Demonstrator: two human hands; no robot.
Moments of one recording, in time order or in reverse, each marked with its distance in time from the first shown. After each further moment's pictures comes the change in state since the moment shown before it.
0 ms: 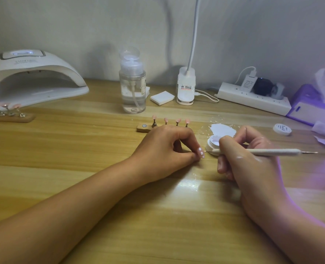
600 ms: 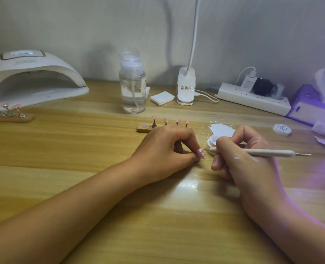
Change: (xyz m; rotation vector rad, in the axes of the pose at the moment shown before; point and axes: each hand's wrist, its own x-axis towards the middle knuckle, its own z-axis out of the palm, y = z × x) left_hand 0.000 -0.003 0.002 0.015 0.021 -0.002; right_hand -0.001 -0.003 0.000 0.043 -0.052 -0.009
